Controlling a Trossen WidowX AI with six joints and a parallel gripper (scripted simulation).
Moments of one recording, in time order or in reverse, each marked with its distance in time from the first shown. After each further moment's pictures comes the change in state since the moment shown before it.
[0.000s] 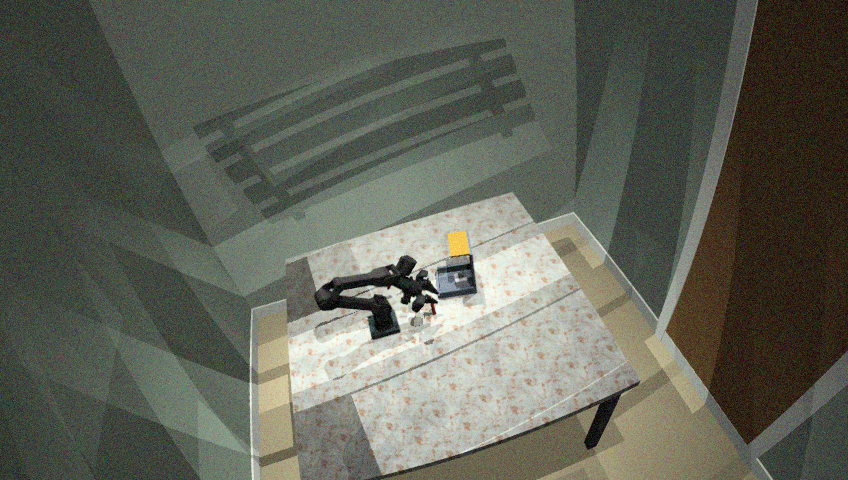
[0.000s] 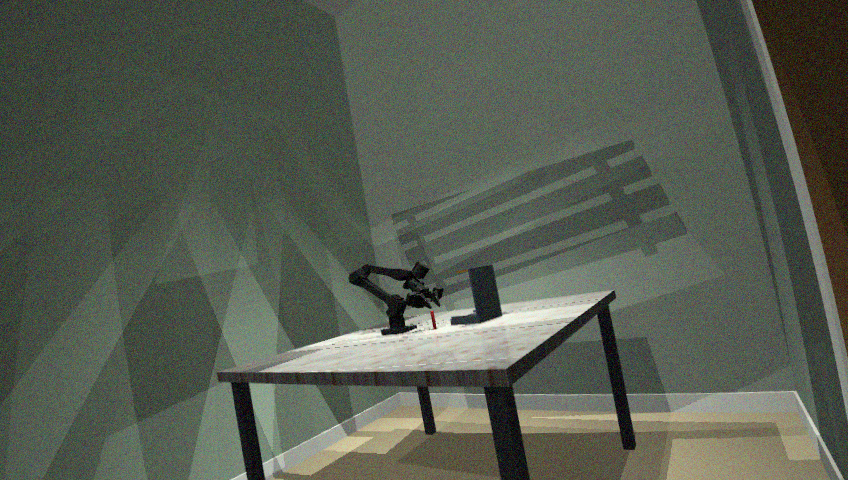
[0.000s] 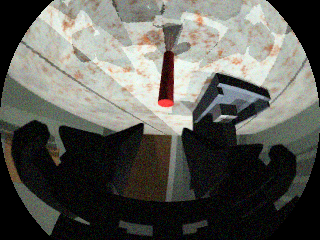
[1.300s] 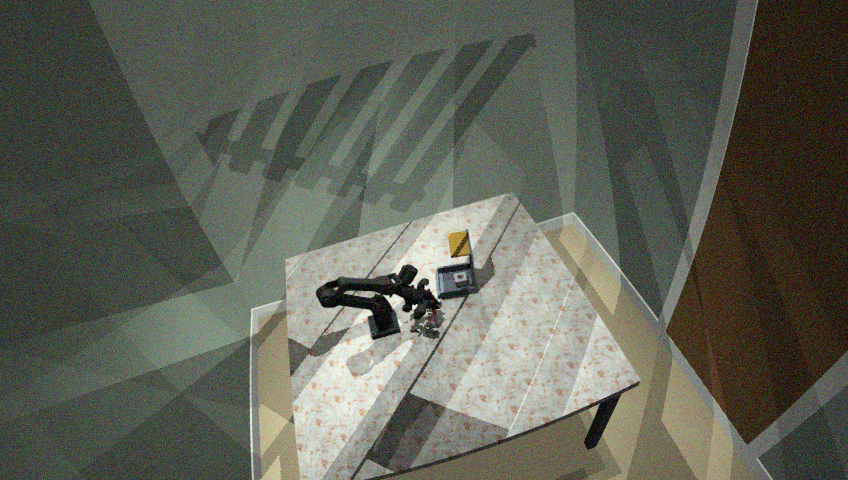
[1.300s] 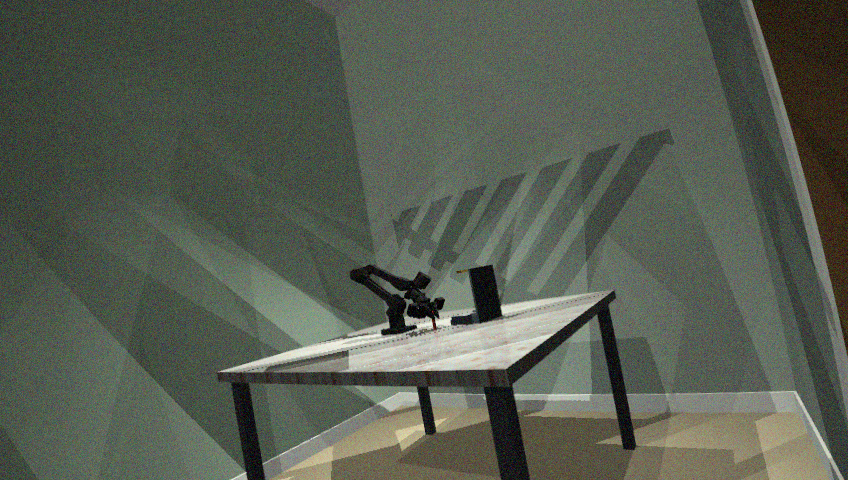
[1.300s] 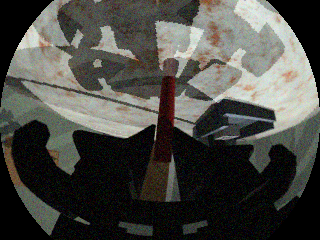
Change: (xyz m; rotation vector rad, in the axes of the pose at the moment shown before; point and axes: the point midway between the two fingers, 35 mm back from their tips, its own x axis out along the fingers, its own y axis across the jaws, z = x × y) arm 0.029 0.001 0.039 -0.002 -0.004 0.000
